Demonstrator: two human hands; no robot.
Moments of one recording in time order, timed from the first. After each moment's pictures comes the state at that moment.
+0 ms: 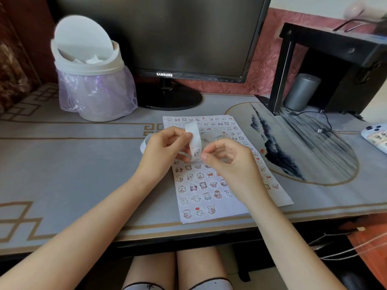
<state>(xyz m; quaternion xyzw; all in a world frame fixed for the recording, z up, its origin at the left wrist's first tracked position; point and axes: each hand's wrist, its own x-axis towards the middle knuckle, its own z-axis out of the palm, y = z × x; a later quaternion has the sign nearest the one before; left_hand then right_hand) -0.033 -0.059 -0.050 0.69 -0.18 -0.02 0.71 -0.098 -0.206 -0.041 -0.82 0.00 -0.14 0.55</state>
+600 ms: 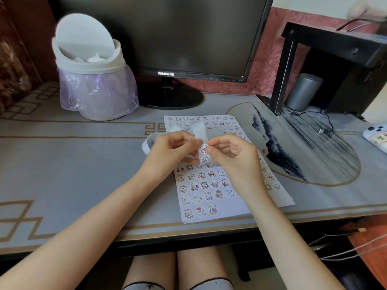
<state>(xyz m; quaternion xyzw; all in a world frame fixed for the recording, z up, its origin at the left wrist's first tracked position) -0.034 -0.062 -0.050 0.68 -0.18 -0.09 0.70 -0.085 -0.209 -0.046 -0.80 0.00 -0.21 0.56</state>
